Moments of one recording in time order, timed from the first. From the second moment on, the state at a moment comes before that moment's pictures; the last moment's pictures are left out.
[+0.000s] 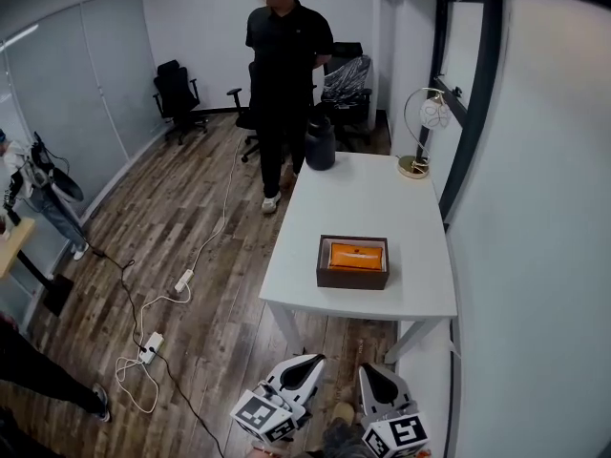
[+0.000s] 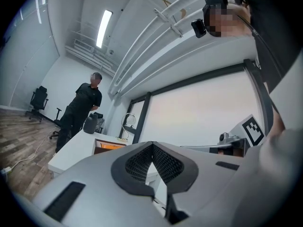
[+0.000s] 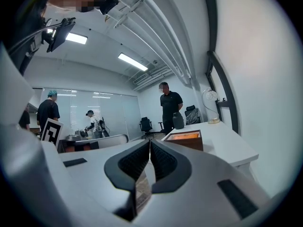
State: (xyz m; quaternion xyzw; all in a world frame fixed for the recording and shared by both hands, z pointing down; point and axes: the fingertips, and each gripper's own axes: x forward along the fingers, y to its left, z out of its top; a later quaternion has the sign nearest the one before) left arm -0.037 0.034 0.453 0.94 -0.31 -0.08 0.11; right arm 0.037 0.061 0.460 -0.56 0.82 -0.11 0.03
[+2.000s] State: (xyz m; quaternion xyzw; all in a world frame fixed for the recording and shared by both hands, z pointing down) left arm 0.004 -0.172 0.448 0.93 -0.34 -0.10 0.10; right arm 0.067 -0.140 0.468 -0.49 0.86 -0.11 -0.01
